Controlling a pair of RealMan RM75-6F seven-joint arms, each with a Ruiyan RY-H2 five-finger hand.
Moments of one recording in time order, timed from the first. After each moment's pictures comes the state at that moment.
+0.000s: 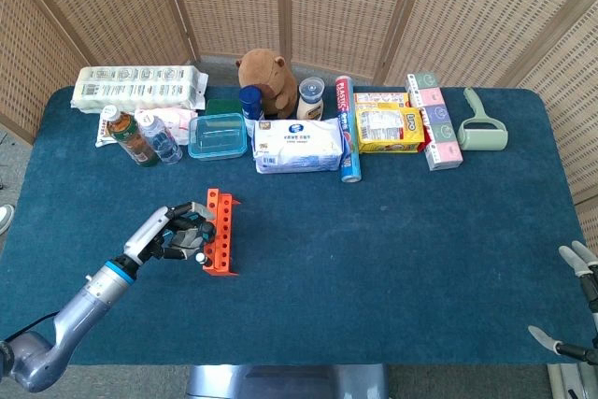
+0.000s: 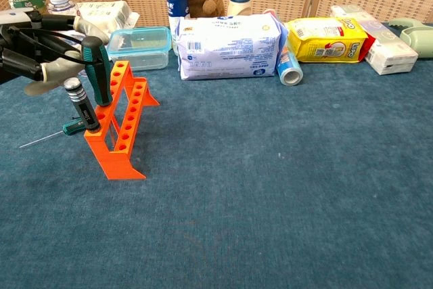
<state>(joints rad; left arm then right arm) -0.57 -1.28 -0.03 -1.62 1.51 1.06 -0.96 -0.08 -0.76 -0.05 -1.91 -1.63 1.59 0.33</state>
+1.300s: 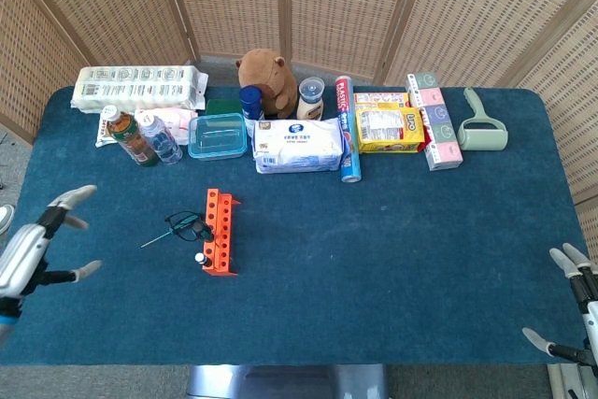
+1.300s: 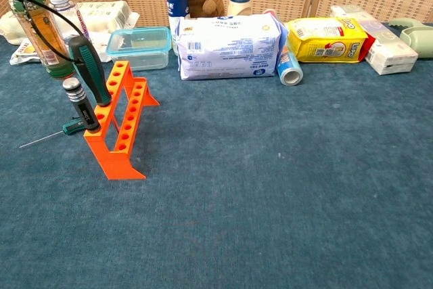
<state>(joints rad) -0.25 -0.94 0.05 -1.75 1.60 1.47 -0.53 -0.08 -0.79 -0.05 -1.93 -1.63 1.58 0.24</state>
